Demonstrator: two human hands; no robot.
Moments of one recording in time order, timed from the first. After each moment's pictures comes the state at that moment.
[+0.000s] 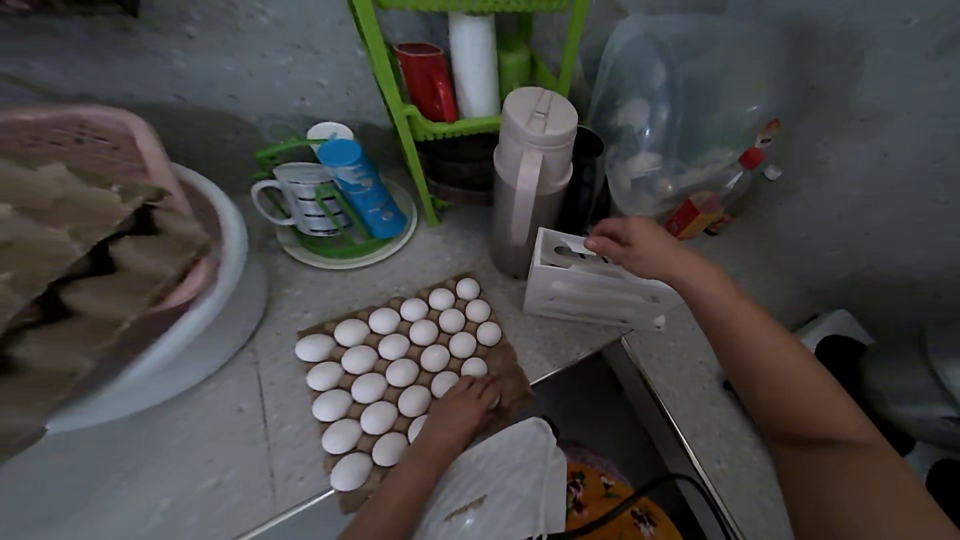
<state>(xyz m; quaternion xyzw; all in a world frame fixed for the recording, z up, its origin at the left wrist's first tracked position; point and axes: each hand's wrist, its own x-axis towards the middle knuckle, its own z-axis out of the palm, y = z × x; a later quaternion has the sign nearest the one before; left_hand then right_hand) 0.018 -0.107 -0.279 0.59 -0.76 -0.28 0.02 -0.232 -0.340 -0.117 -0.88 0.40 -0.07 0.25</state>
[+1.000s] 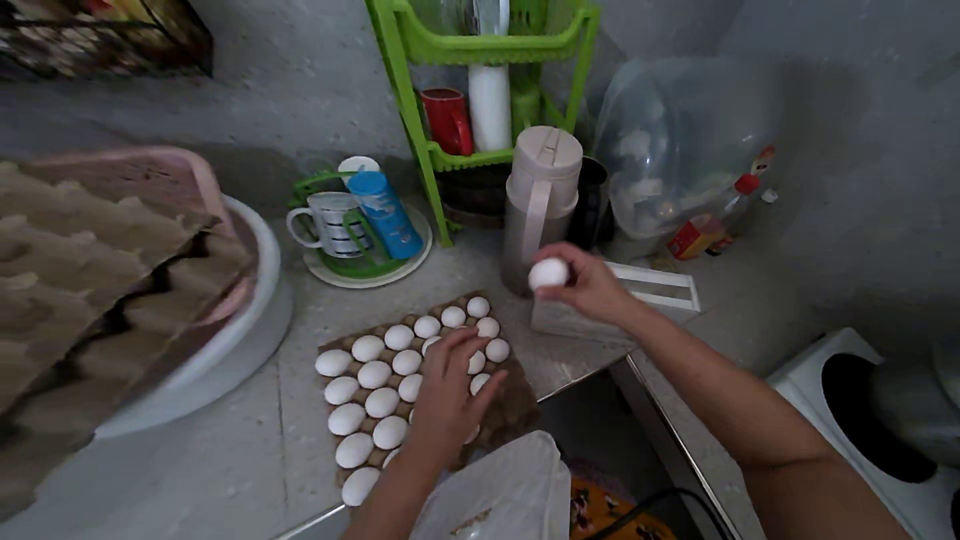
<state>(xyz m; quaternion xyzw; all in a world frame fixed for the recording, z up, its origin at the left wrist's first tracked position) 0.023 -0.121 -0.225 0.58 -0.67 -0.05 0.46 -0.169 -0.285 -0.130 -0.80 0.31 -0.26 0.45</state>
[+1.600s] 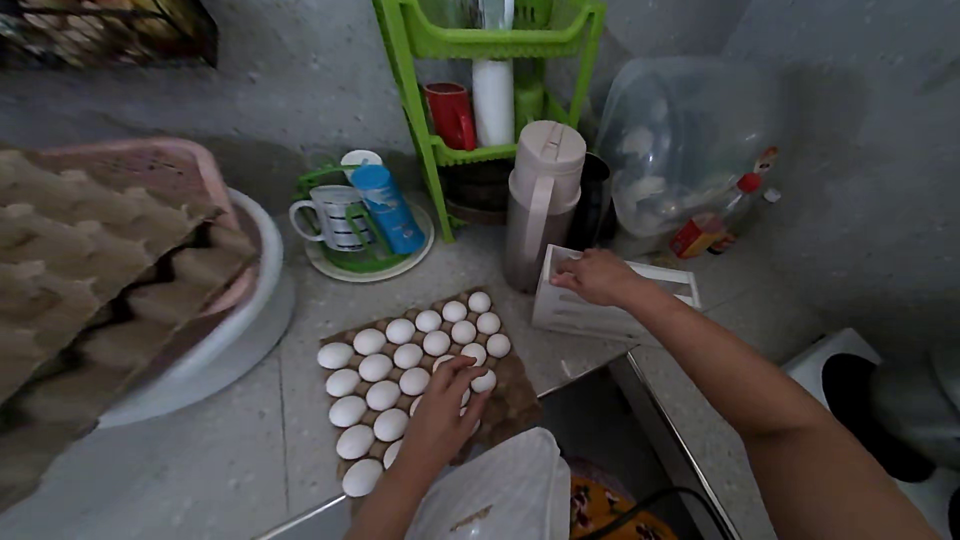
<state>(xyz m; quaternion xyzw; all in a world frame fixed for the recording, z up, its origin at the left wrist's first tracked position) 0.032 -0.095 -0.258 0.63 -0.66 -0.18 0.36 -0.180 -0.334 -0.147 -0.90 0.39 0.09 0.13</state>
